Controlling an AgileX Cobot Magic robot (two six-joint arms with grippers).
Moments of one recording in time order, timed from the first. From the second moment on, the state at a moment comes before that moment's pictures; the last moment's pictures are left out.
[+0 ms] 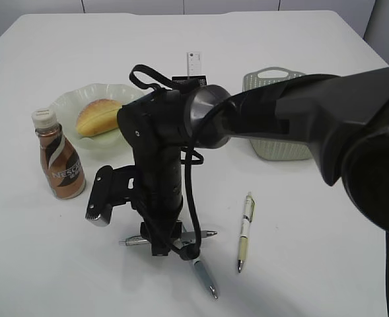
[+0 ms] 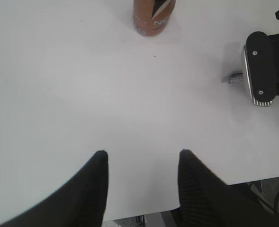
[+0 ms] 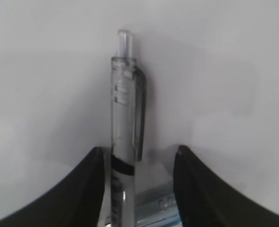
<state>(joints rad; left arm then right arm) -0.21 1.11 -1.14 0.00 1.25 -0.15 0.75 2.36 -1.83 0.01 1.09 -0.82</state>
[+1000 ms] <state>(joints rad) -0.21 1.11 -1.14 0.00 1.25 -0.15 0.75 2.38 -1.97 0.01 1.20 -0.38</state>
